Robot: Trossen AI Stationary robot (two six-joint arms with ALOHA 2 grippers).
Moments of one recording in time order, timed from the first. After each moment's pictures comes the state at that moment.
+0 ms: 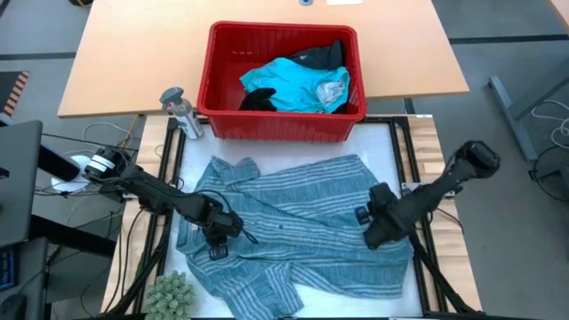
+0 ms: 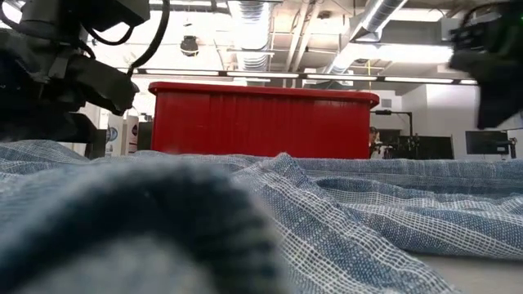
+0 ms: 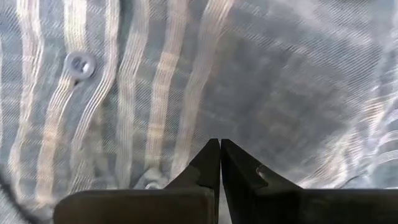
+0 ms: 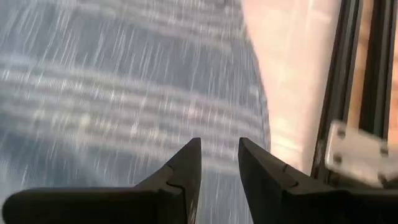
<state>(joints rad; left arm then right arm) -0.34 1.47 0.76 -0.59 0.21 -0.67 0.55 1.38 0.89 -1.39 0.56 1.80</state>
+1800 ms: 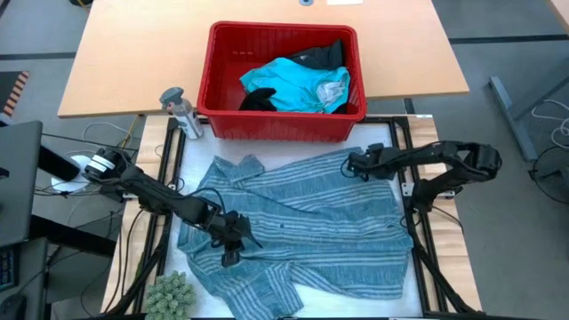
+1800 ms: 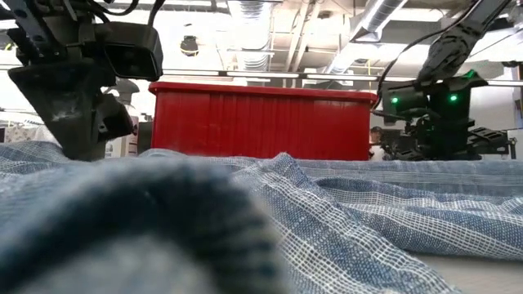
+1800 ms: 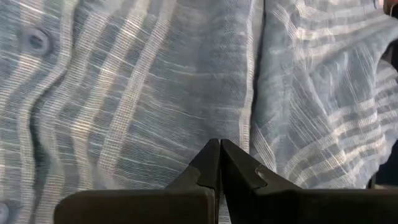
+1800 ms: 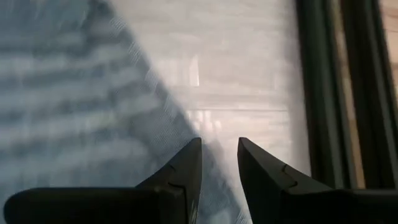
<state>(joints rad) -0.37 1.47 0.74 -0.22 0.10 -0.67 -0.43 1.38 0.55 -0.75 0.64 1.10</state>
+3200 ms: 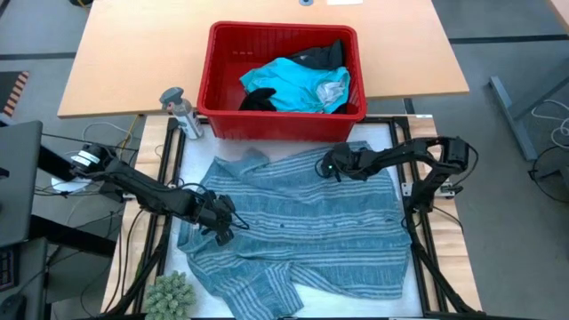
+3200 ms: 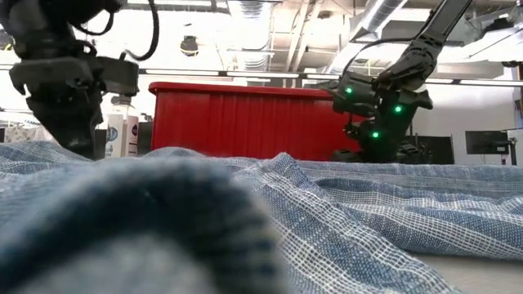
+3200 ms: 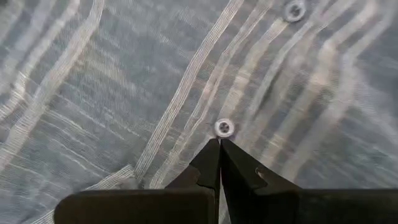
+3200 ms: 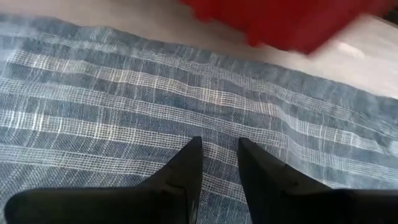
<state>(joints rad) -0.35 1.29 0.61 -0.50 -0.22 -0.85 -0.34 1.64 0.68 -0.27 0.61 0.75</state>
